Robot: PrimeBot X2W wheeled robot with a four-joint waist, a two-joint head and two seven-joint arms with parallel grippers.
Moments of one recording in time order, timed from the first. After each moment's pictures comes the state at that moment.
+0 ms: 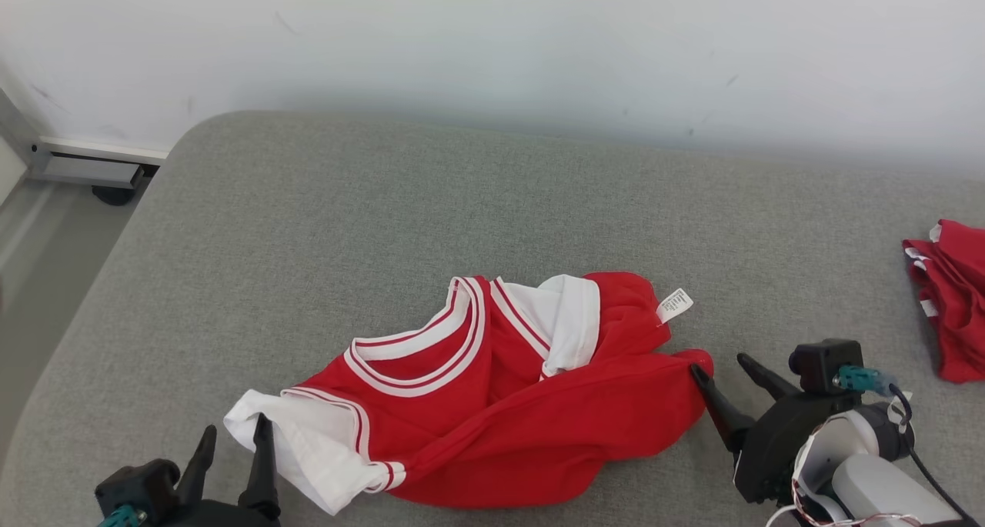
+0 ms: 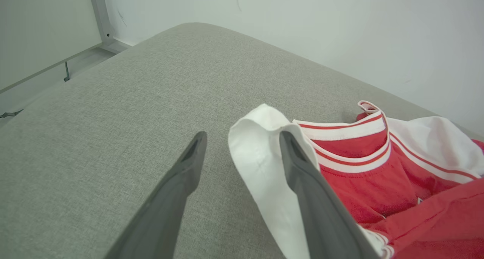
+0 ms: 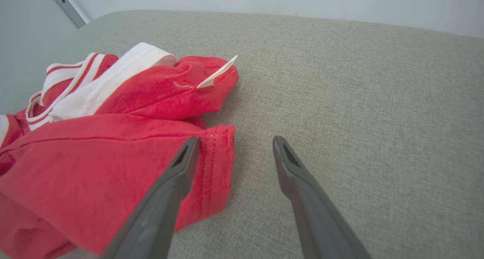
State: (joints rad) left arm -0.05 0.17 -0.23 0.23 -0.45 0.12 -0.10; right arm -0.31 -0.37 0.54 0.44 0.74 -0.02 -0.01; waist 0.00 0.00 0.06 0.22
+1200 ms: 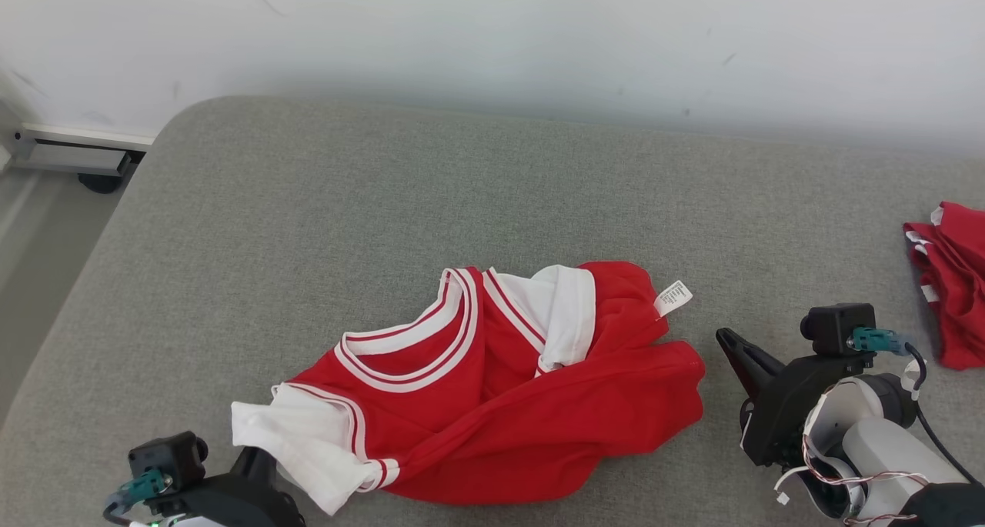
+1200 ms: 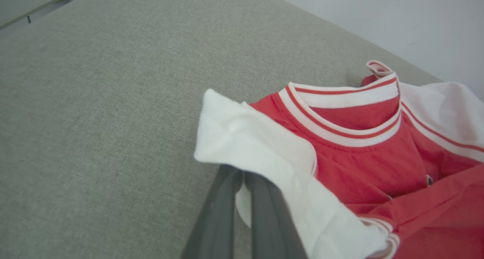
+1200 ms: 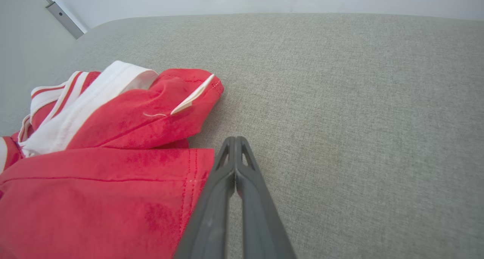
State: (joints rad) left arm -0.13 0.16 -0.26 0.34 -0.48 0.09 0.02; right arm -0.42 -0.35 0.53 0.56 0.80 0.07 0.01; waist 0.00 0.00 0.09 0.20
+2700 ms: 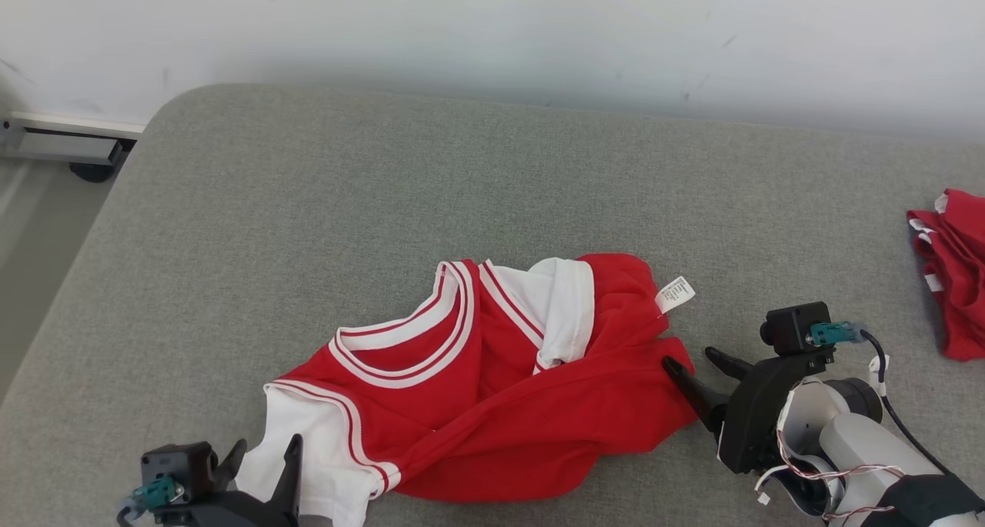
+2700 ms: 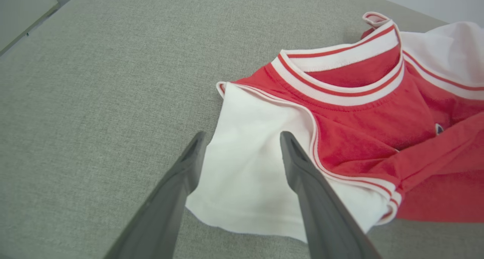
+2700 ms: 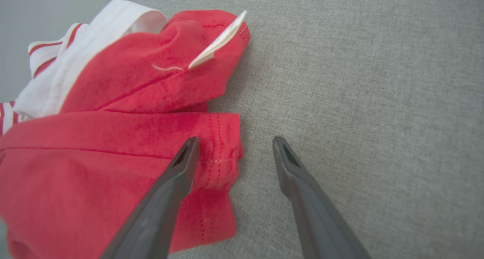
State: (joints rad) left arm -0.05 0.22 -0.29 0.18 -0.38 0.11 0.15; right arm -0.46 -0.32 0.59 0.60 0.85 0.11 0.13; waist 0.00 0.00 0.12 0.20
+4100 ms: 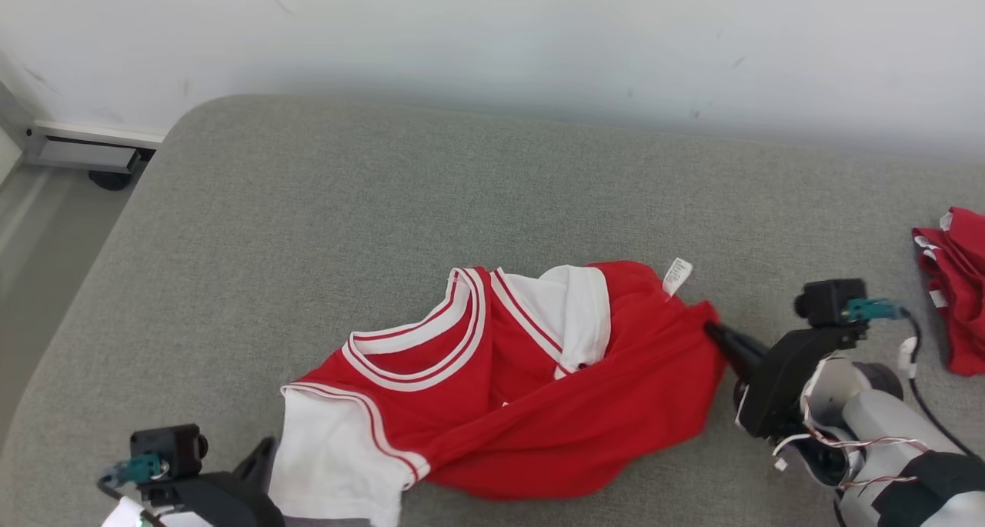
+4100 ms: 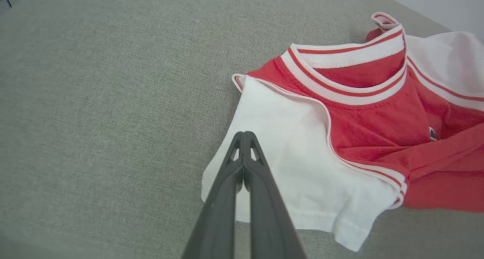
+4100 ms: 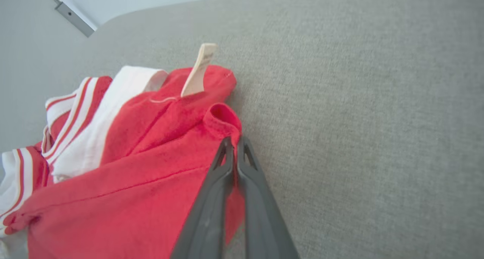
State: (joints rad) left arm -0.08 0.23 -0.26 0.21 -0.46 0.06 0.29; right arm -0.50 -0.32 0.55 0.67 0.91 0.12 0.13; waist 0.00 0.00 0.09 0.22
